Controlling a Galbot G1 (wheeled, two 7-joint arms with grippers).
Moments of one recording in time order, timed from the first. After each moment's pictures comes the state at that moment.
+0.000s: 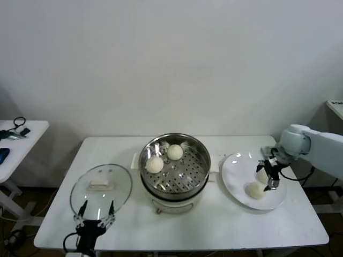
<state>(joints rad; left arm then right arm) 1.78 -1.55 -0.66 -2.07 0.03 -0.01 0.02 0.37 0.56 -1.39 1.31 0.23 -0.25 -0.99</state>
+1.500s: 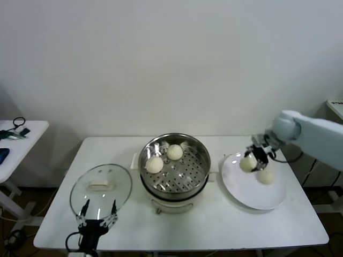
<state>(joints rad) 1.78 -1.56 -0.64 -2.08 0.04 -0.01 0.01 0.69 0.74 -1.47 1.31 0.27 0.03 -1.06</state>
